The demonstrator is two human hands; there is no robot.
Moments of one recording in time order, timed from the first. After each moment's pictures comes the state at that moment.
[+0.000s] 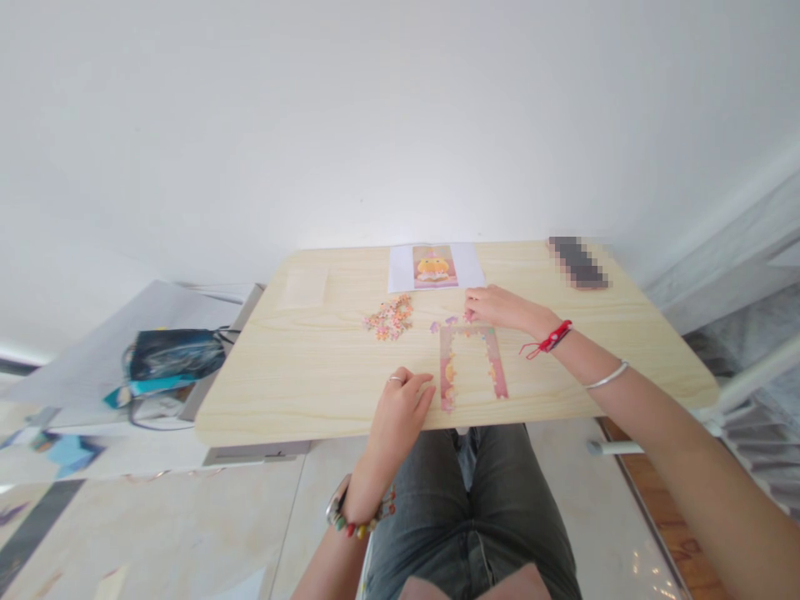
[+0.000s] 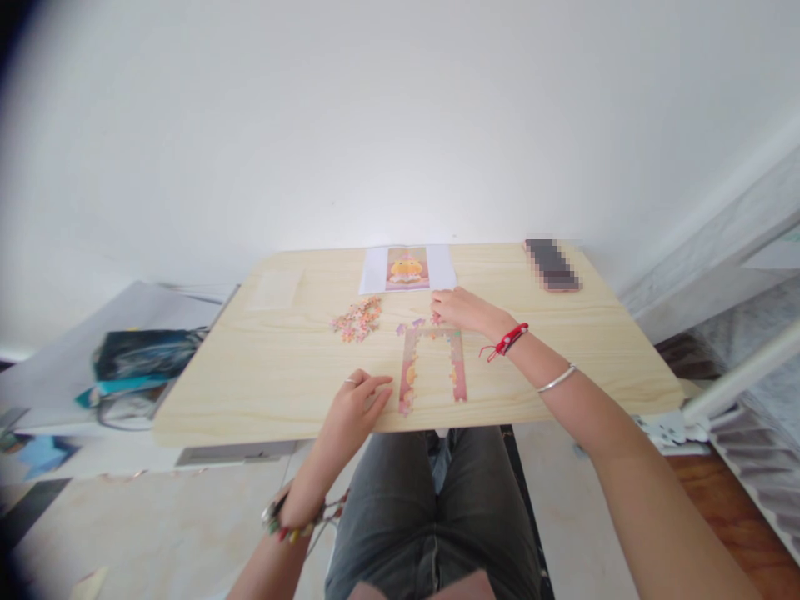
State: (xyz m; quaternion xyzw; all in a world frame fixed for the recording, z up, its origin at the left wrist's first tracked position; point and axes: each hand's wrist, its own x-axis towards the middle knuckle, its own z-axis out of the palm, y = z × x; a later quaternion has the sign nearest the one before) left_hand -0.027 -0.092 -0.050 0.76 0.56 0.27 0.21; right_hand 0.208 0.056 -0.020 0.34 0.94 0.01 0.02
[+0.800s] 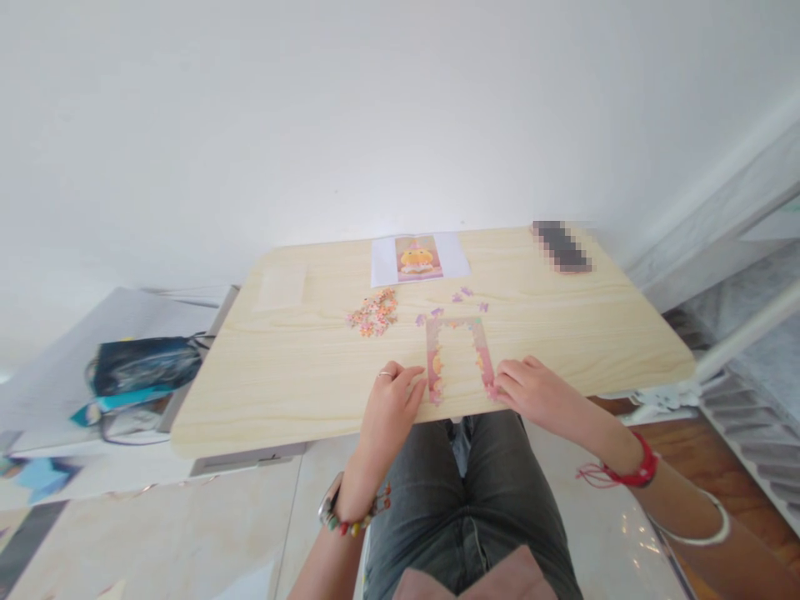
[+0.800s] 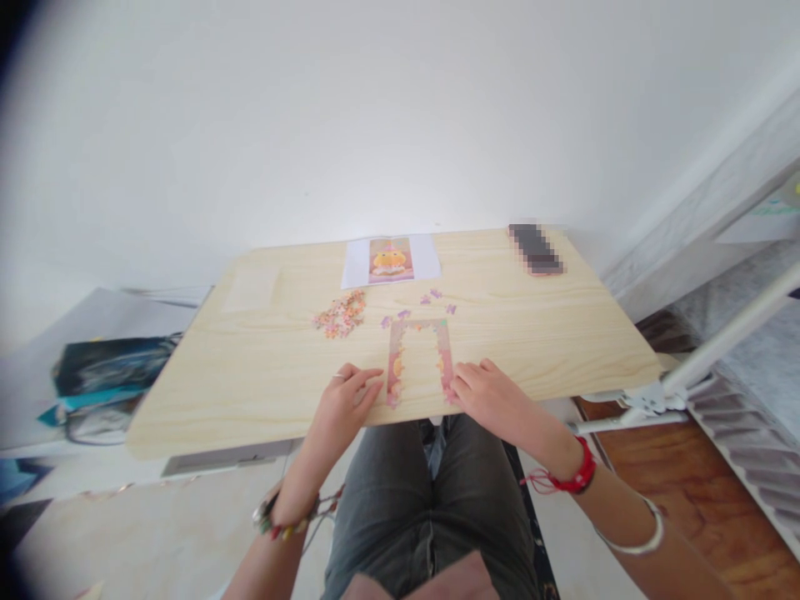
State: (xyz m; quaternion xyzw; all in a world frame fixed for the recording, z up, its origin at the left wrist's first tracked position) left_hand -0.025 -0.090 -0.051 0.77 0.54 0.26 0.19; right_hand 0.226 -0.116 -0.031 0.39 0.92 0.08 -0.03
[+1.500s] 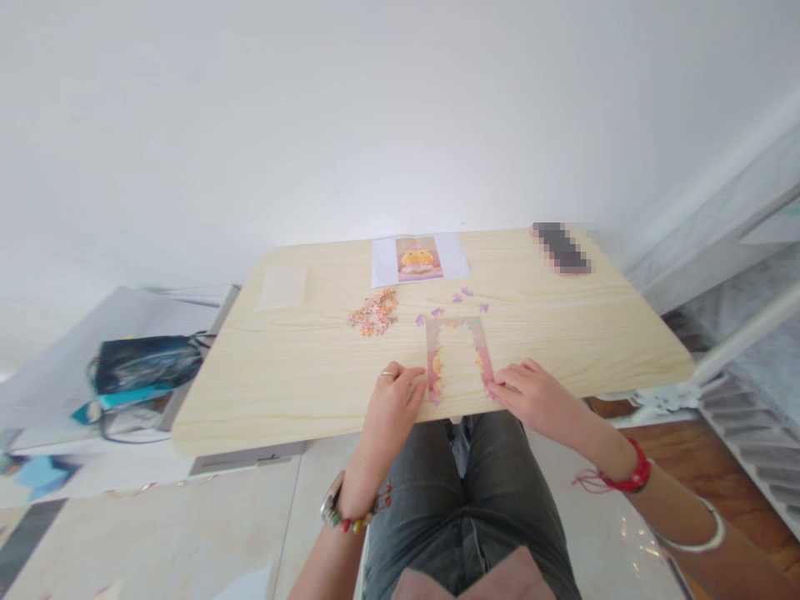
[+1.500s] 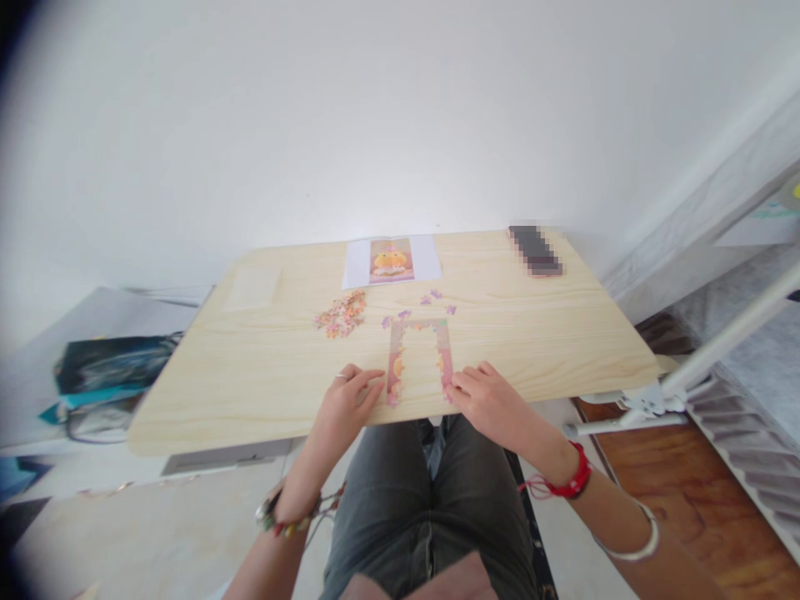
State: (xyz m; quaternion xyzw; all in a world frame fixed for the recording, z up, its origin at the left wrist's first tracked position) left_hand -0.023 -0.090 -0.053 0.78 0.54 0.26 0.19; right_hand 0.223 -0.122 -0.034 0.40 0.91 0.06 -0.09
